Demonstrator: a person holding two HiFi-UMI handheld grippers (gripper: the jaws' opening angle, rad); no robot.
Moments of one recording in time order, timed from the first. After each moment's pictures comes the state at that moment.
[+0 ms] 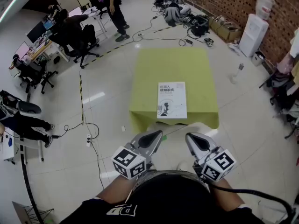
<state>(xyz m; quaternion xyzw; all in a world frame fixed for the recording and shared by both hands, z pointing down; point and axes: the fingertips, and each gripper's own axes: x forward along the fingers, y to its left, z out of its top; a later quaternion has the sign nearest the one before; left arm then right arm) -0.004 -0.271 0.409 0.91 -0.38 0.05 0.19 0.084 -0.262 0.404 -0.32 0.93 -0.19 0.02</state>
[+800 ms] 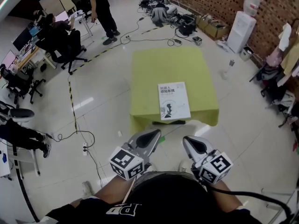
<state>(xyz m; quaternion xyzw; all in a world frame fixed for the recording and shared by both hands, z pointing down) -0.069 -0.285 0.400 0.93 -0.32 0.03 0.17 0.013 -0.257 0.414 -0.38 0.91 -0.18 -0.01</state>
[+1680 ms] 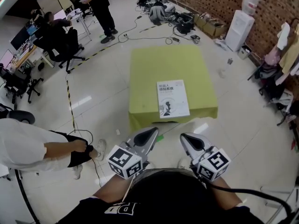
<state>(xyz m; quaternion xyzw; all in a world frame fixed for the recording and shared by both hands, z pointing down) -0.078 -0.286 0.405 0.93 -0.33 0.03 0.17 0.003 -0.261 0.419 -0.37 0.91 -0.16 -0.03</state>
